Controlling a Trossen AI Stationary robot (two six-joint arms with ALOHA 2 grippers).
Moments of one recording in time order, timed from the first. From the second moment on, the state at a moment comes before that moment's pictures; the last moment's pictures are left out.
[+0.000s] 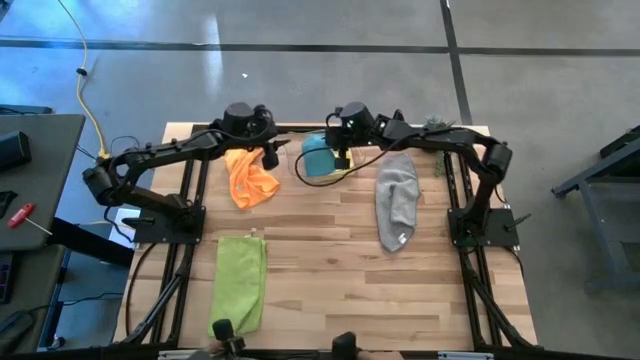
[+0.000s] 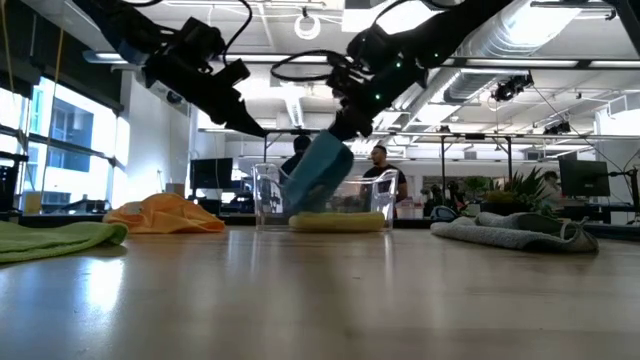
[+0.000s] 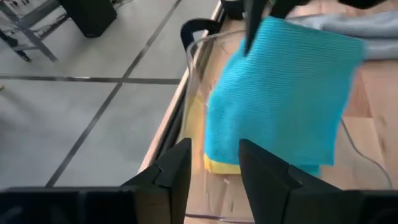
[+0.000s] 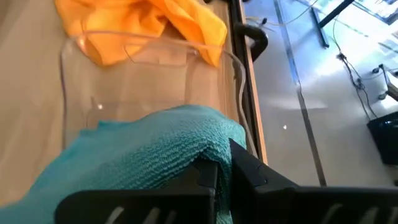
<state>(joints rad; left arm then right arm) 0.84 1.33 0.76 0.07 0.25 0.45 -0.48 1.81 1.33 -0.14 -0.11 -0.63</state>
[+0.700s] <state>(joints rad) 0.85 1.33 0.76 0.07 0.25 0.45 -0.57 1.88 1.33 -0.22 -0.13 -0.83</state>
